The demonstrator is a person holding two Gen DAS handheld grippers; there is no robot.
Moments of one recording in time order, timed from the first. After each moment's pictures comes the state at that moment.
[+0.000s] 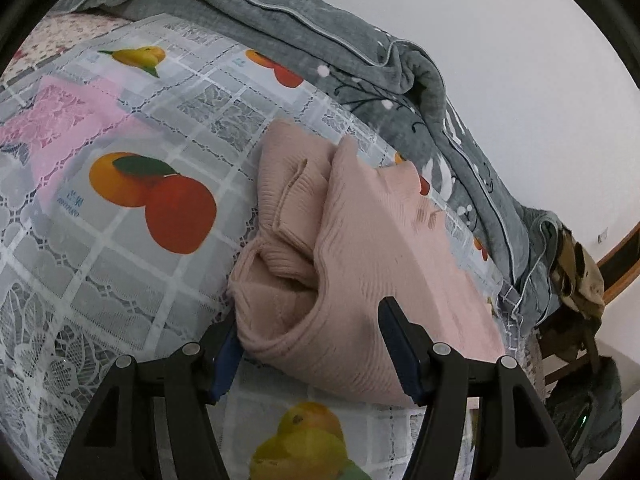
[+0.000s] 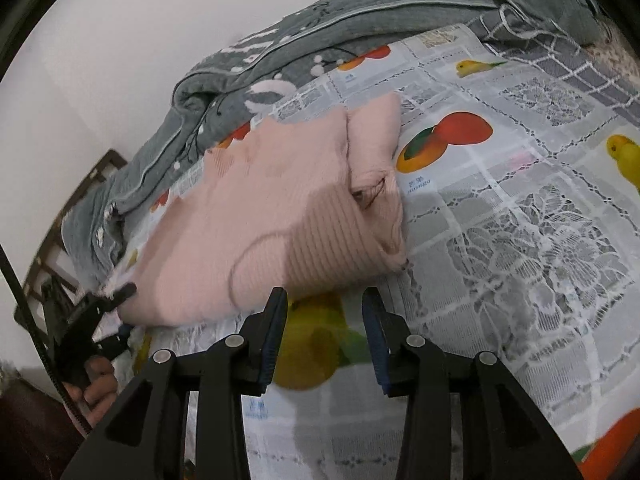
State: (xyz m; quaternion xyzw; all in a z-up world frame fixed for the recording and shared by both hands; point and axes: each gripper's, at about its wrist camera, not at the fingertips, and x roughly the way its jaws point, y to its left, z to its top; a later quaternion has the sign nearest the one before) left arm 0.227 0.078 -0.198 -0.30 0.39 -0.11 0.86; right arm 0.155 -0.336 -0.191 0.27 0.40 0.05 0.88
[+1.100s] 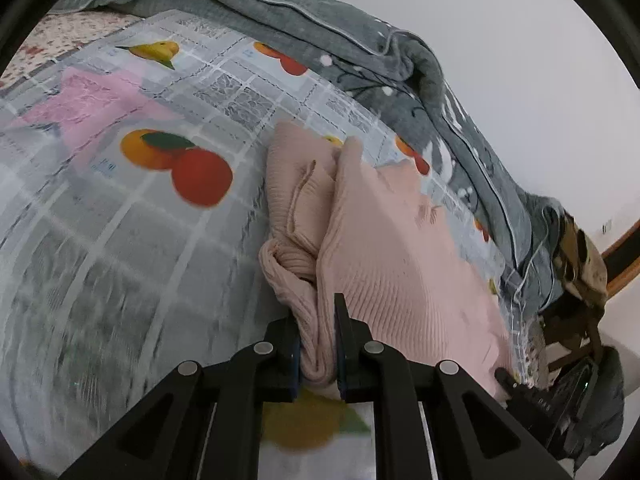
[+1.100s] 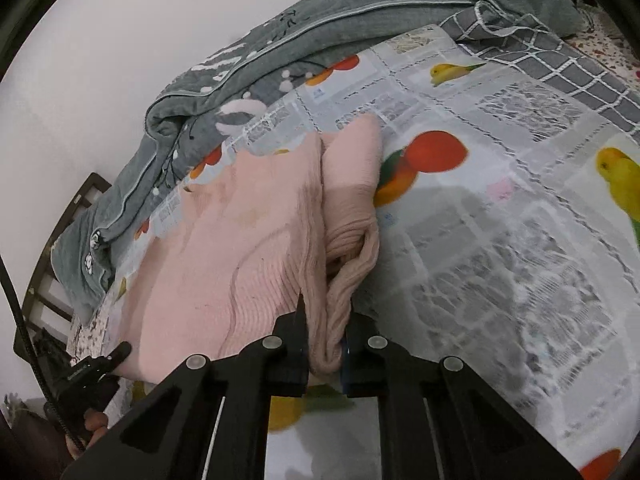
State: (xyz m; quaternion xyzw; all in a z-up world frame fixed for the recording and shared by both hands) left arm 0.191 0.074 -0.190 -0.29 0.41 -0.10 0.86; right arm 0.160 -0.361 -0.185 0.27 0.40 0.02 0.88
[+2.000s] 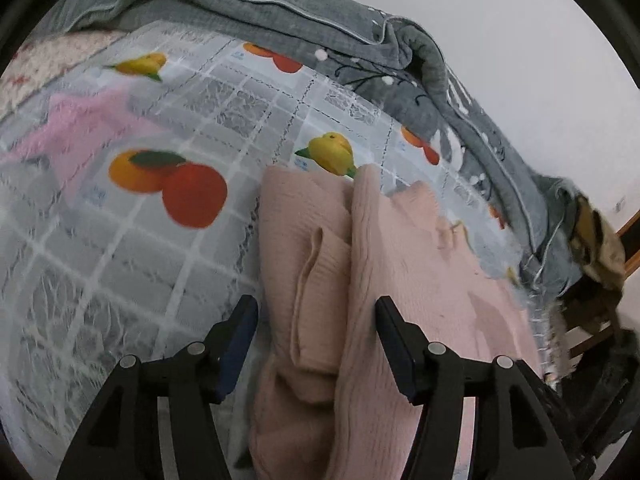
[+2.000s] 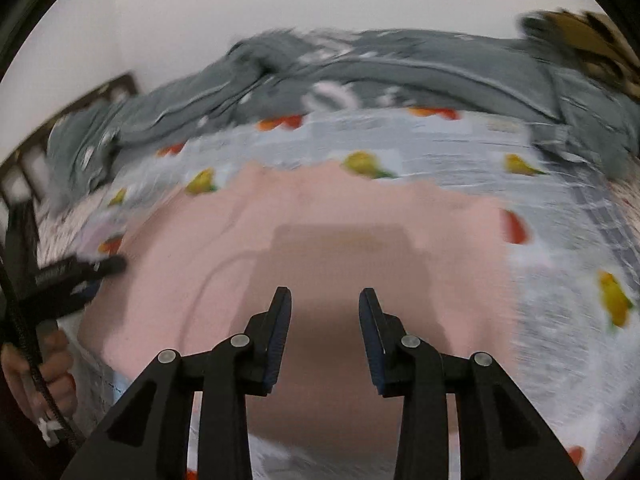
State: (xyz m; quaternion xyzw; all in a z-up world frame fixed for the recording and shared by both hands) left arm 0.215 0.069 -0.190 -0.24 0.43 -0.09 0.87; right arm 0.166 -0.238 -0.170 0.03 0.40 0.05 0.92
